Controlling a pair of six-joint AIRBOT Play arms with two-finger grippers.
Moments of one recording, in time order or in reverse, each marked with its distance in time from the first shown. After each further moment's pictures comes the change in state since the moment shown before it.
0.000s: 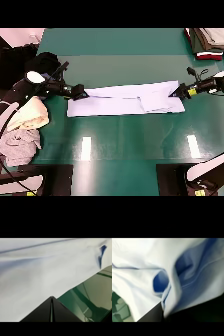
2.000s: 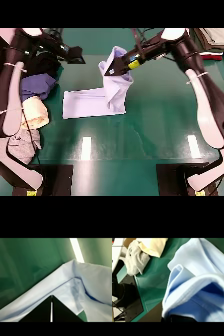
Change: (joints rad) left arm 0.039 -0.393 0.987 0.331 -0.394 -0.149; right arm 0.812 0.105 0.493 0.136 -0.110 0.229
